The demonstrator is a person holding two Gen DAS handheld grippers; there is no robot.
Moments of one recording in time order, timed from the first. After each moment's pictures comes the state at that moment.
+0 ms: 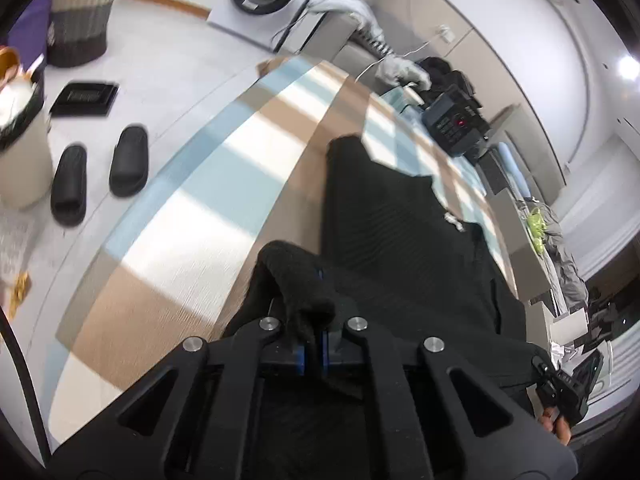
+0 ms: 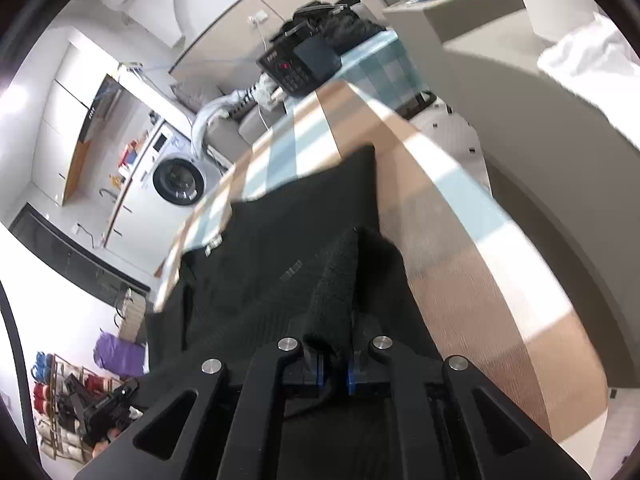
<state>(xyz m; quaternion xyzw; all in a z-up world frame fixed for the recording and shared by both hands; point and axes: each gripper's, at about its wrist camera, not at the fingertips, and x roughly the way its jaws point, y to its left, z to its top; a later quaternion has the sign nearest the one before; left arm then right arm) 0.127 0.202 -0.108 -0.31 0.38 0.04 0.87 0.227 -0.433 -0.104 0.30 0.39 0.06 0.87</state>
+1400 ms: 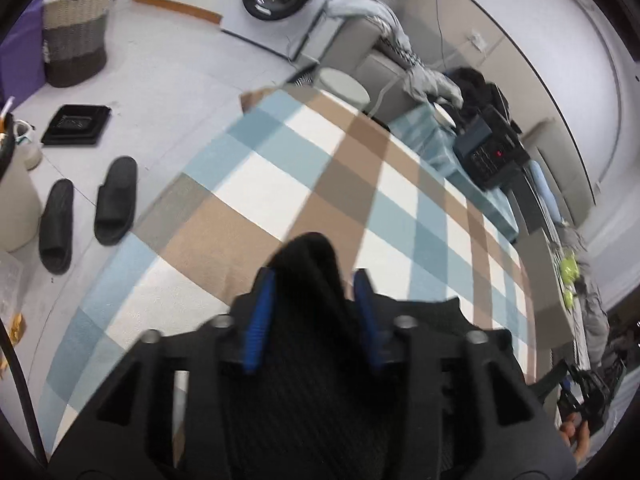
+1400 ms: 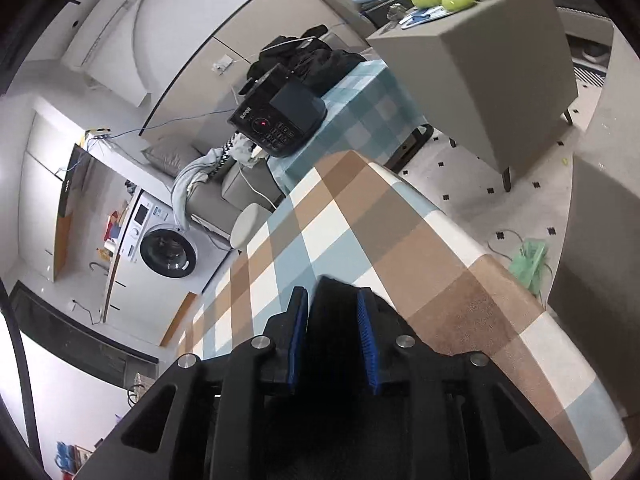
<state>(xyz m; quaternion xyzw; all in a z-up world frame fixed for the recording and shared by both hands) 0.331 0.225 -0.101 -0.31 0.38 0.11 0.86 0.406 -0.436 -0.065 0.36 0.35 0.00 0.86</state>
